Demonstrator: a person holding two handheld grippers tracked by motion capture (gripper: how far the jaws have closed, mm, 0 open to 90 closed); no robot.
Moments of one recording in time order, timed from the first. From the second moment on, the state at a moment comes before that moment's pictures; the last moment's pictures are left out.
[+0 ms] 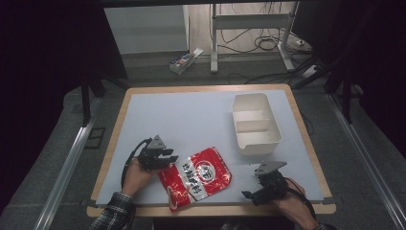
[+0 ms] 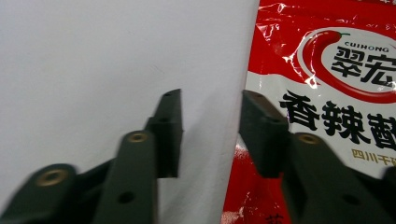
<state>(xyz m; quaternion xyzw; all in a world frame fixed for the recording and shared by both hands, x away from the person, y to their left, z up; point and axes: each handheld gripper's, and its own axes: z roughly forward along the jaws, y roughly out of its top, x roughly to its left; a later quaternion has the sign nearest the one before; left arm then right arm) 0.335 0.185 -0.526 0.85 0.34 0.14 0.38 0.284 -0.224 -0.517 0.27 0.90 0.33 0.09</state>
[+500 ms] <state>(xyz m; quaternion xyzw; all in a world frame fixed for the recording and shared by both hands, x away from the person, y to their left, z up) 0.318 0.190 -0.524 0.84 0.35 0.15 0.40 0.285 -0.210 -0.521 0.26 0.90 0.35 0.05</state>
